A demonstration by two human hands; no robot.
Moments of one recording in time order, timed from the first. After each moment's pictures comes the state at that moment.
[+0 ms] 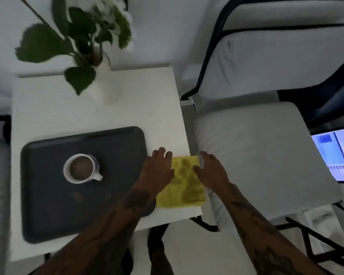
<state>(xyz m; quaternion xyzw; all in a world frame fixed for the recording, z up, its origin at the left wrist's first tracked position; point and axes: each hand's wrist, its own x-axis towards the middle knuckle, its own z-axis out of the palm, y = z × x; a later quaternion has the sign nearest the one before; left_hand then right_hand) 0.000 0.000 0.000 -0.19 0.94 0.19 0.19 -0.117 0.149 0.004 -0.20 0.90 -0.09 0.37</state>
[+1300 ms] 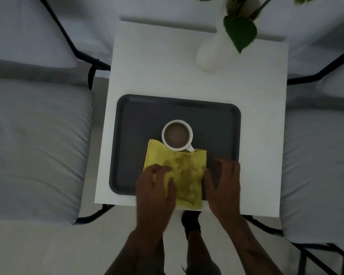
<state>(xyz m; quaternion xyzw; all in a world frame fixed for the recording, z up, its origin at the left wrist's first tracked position) 0.255 -0.044 -0.002 -0.50 0.81 0.28 -0.14 0.103 0.033 -0.006 -0.25 0.91 -0.26 0.20</state>
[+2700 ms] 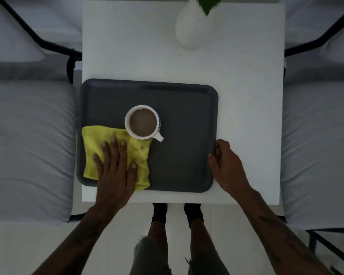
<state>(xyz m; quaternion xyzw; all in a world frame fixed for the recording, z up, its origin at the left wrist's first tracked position) 0.302 -0.093 -0.071 -0.45 0.87 0.18 0.07 0.040 0.055 -0.045 -0.28 0.86 -0.23 0.37</state>
